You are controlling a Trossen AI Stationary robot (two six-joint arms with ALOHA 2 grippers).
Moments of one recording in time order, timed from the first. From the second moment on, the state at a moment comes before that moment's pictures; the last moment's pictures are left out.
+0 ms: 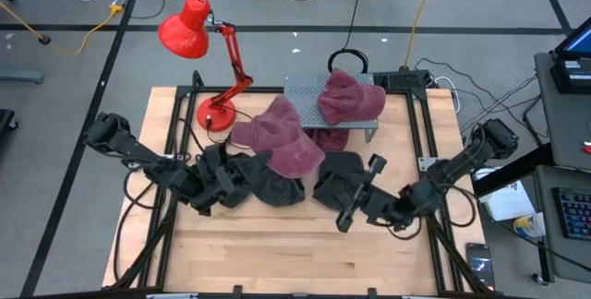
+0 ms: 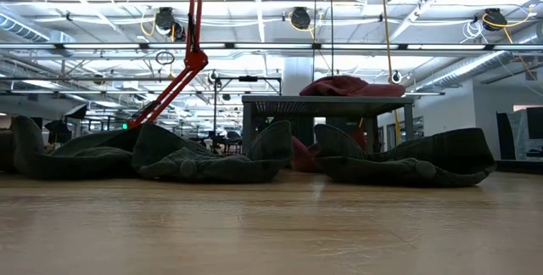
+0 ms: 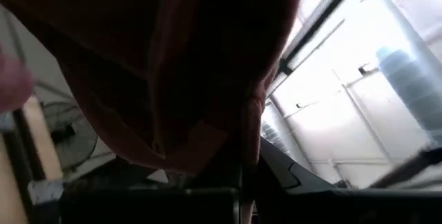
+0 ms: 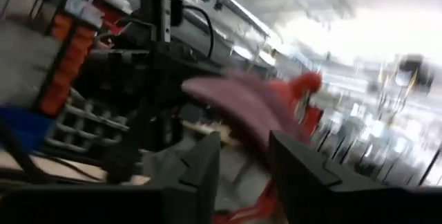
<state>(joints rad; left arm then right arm) -0.52 1.41 0.98 1.13 -0.90 -0.64 0.62 1.45 1.00 0.97 0.97 -0.84</state>
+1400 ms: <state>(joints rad) -0.55 1.41 0.98 1.02 -0.62 0.08 0.44 1.42 0.96 1.01 0.41 0.80</state>
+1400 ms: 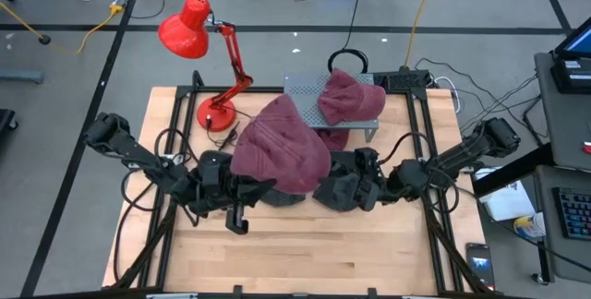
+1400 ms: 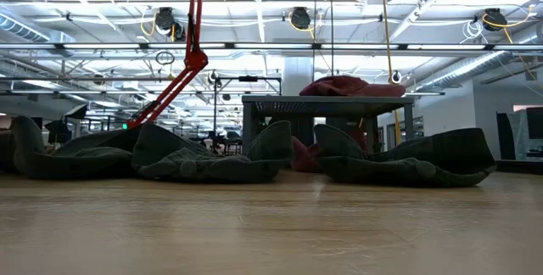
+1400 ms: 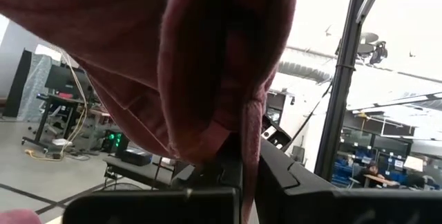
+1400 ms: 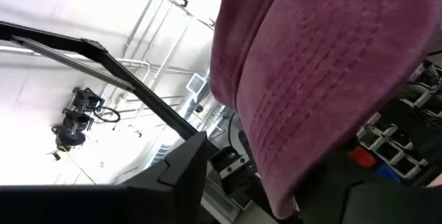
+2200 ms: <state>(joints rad) -0.61 1.39 0.98 0.92 -0.92 -0.08 0.44 1.15 0.88 0.79 0.41 0.69</state>
